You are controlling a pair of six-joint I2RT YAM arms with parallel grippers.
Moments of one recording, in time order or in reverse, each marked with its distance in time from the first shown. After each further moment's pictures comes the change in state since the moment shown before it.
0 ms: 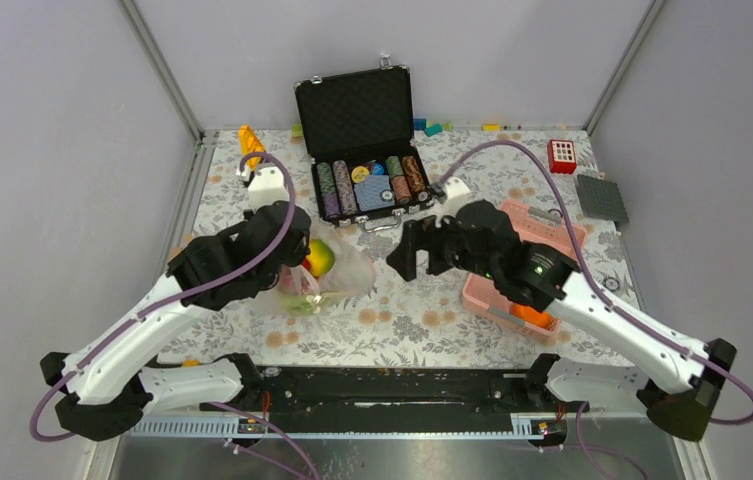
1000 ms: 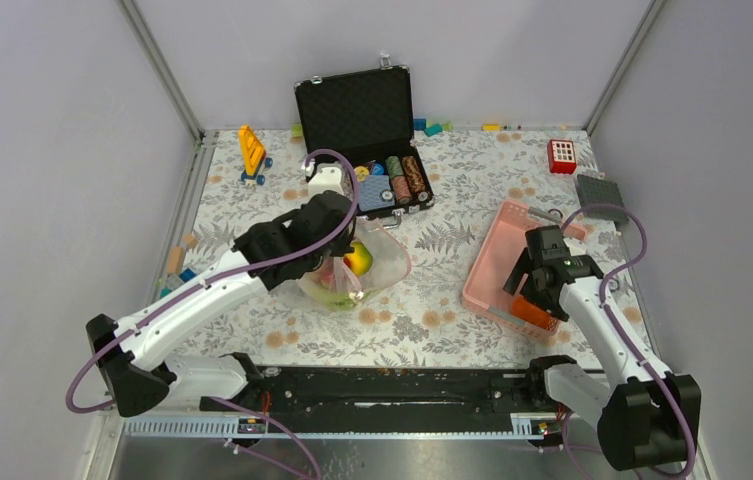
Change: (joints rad) left arm 0.035 0.198 -0.109 0.280 0.231 0.077; right arm -0.773 -0.110 -0.469 -0.409 0.302 0.180
